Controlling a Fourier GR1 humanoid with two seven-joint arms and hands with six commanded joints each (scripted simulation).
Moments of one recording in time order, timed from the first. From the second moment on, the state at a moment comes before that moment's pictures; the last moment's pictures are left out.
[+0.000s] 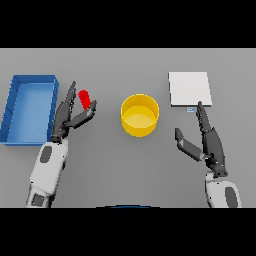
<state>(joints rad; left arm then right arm) -0.36 0.02 0.03 -1.08 -0.18 0.09 -0.15 0.09 -0.07 0.09 -1.68 0.19 -0.02 -0.12</state>
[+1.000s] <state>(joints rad) -0.62 -0.02 0.12 -0.69 -0.20 0.21 -0.40 0.09 -0.06 0.10 -1.69 0.21 -0.03 -0.11</state>
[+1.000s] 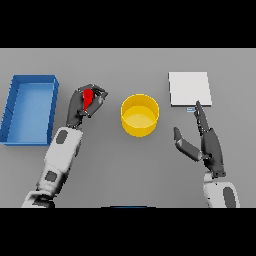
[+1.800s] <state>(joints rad) -0.67 0.14 -0.16 -0.94 -0.47 0.16 -0.17 0.10 -0.07 0.11 -1.67 0.26 -0.06 -0.15</state>
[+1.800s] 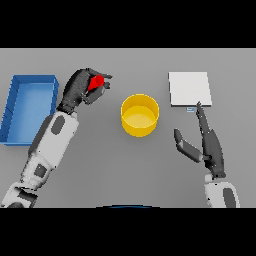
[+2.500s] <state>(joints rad) -0.93 0.24 -0.55 -0.89 -0.87 -0.11 -0.01 0.10 -0.07 0.12 -1.69 0.28 -0.05 -0.15</state>
